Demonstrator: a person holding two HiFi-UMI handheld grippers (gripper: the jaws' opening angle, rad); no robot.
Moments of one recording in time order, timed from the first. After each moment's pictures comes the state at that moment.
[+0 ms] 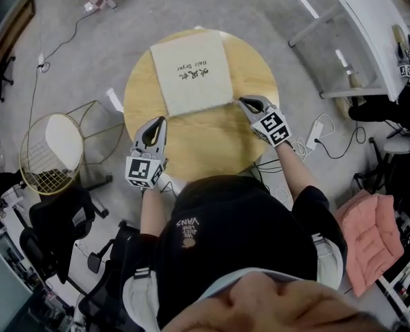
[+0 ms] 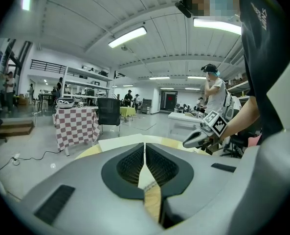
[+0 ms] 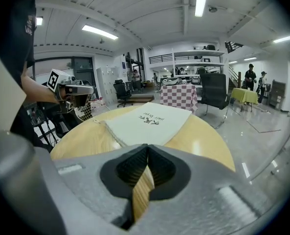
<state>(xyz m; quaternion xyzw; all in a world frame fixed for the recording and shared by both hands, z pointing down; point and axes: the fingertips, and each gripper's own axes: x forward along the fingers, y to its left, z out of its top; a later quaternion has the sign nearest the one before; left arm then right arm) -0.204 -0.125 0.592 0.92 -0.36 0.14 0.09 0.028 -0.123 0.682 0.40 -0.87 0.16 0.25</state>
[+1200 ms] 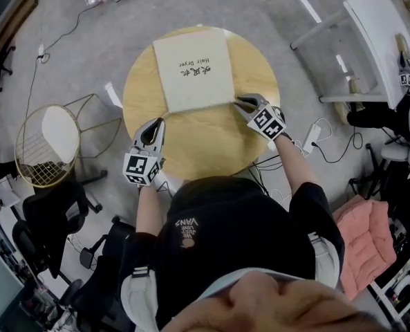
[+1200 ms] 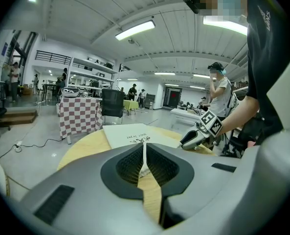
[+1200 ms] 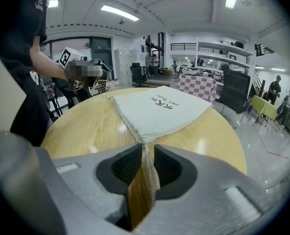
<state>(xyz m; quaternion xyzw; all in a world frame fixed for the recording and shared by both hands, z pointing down) -0.224 -0.115 0.631 0.90 -0.37 0.15 0.14 0.015 -0.120 0.732 0.29 -0.88 0.12 0.35</state>
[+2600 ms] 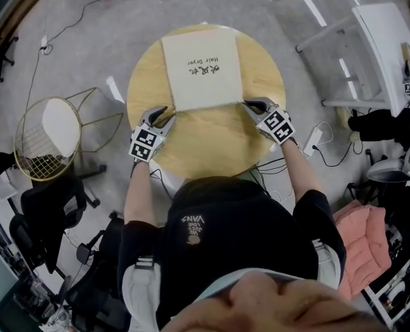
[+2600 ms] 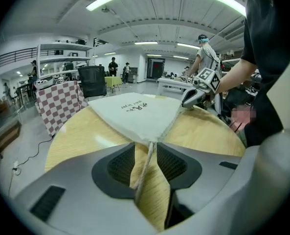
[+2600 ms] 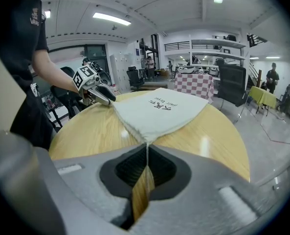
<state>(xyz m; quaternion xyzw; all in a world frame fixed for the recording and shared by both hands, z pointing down) -0.223 -0.133 0.724 0.90 -0.25 0.33 0.14 0.017 -0.119 0.725 0.30 -0.88 0.16 0.32</state>
